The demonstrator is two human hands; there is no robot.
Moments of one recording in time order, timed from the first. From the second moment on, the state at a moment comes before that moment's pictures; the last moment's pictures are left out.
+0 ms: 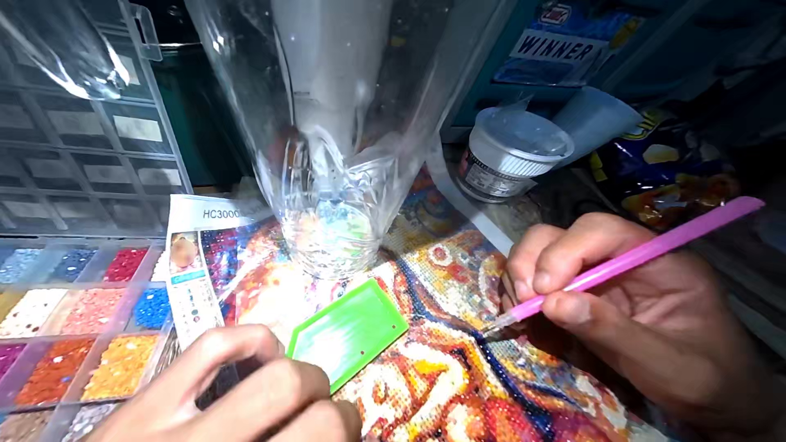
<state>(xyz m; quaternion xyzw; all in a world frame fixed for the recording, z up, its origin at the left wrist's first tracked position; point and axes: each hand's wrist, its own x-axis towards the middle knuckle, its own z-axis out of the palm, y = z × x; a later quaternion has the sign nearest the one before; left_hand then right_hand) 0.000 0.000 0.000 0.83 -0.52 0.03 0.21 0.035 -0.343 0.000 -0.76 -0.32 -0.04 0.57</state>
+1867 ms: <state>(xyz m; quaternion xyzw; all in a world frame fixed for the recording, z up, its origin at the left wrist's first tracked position) 0.000 -0.005 -0.004 0.83 -0.53 0.00 0.20 0.035 -0.342 0.004 -0.76 -0.32 -0.07 0.56</state>
